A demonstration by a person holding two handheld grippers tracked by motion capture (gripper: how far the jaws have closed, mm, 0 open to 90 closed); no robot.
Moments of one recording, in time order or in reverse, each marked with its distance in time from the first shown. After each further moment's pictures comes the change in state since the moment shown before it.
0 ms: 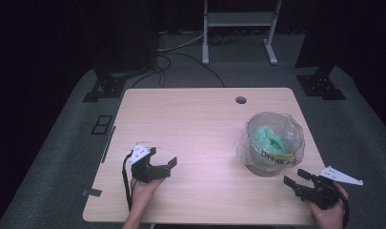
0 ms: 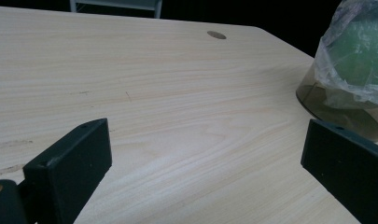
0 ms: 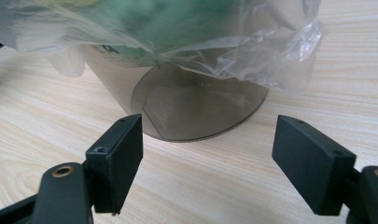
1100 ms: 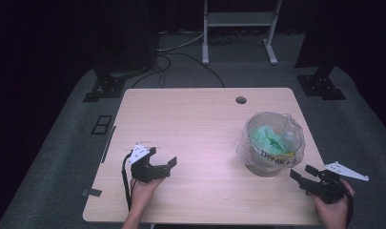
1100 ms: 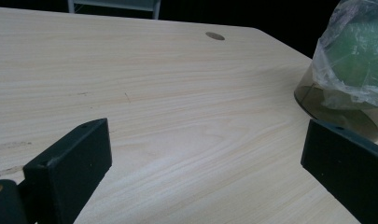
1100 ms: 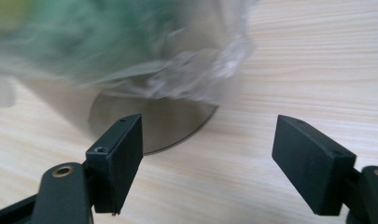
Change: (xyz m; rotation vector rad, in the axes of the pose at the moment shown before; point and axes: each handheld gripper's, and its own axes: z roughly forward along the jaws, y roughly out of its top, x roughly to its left) left arm 0.002 0.000 -0.001 -0.003 -0.008 -0.002; right arm -0.017 0.011 -0.001 -0.003 -0.121 0.056
